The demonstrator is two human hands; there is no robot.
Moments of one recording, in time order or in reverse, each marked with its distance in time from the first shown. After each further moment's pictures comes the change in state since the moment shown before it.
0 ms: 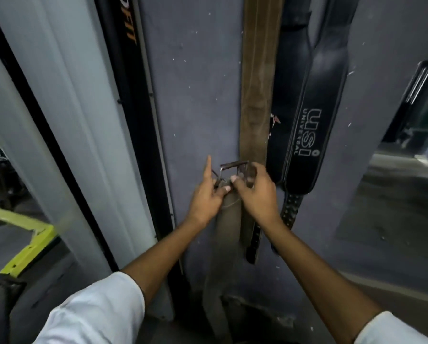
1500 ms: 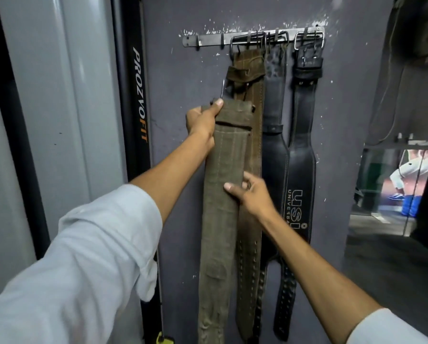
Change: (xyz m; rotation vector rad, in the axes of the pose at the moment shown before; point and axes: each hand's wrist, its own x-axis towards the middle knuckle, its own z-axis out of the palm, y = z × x) left_hand 0.184 0.279 -0.133 -0.757 0.213 0.158; right_hand 0.102 -0.146 -0.031 0.558 -0.067 -0.184
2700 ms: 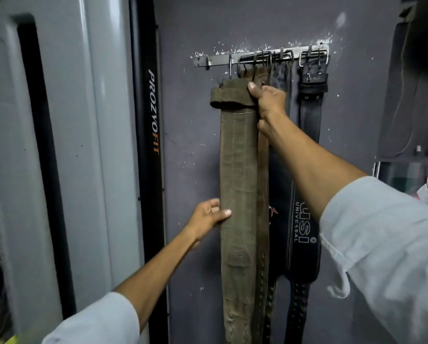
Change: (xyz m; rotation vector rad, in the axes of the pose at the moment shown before) left_hand -0.100 -0.130 -0.107 0.294 -0.445 -0.169; right_hand 0.148 -0.174 -0.005 0.291 0.301 -0.127
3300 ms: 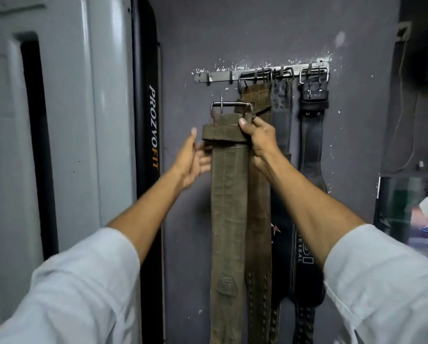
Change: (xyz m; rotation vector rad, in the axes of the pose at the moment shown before) left_hand 0.098 0.152 -0.047 -0.188 0.071 0.047; right_hand -0.013 0.044 -0.003 0.087 -0.188 0.028
